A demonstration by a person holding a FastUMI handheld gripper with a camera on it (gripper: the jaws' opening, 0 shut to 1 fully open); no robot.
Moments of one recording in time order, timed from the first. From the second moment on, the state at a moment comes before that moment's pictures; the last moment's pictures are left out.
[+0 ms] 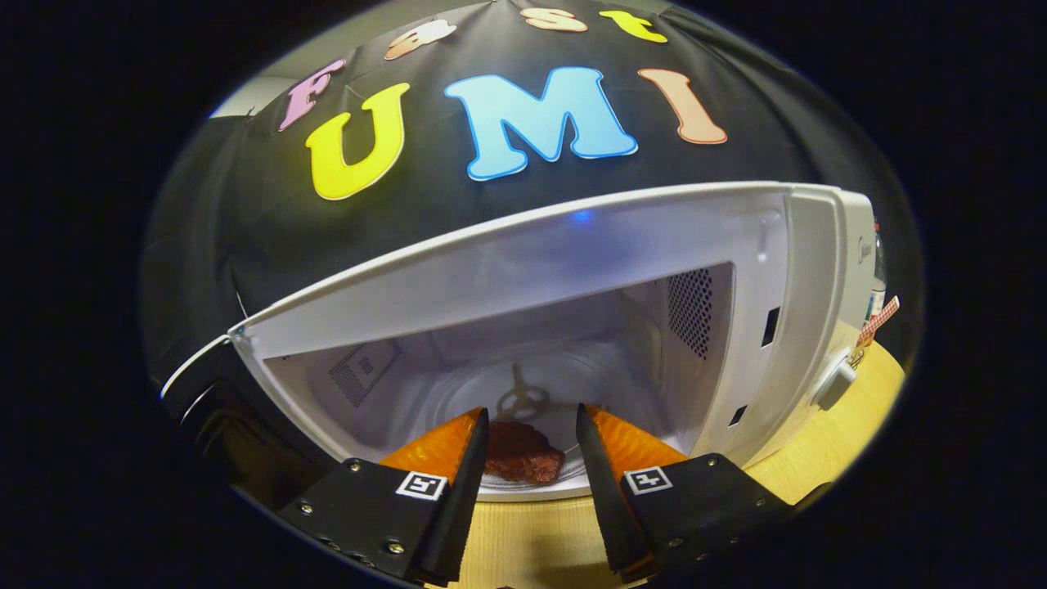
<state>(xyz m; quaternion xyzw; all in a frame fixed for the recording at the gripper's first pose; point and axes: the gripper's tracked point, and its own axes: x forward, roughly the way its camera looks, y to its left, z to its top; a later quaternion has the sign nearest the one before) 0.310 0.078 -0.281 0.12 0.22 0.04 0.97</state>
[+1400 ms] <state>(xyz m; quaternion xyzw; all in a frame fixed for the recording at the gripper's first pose) 0.011 0.305 -0.082 0.08 0.13 0.30 0.94</state>
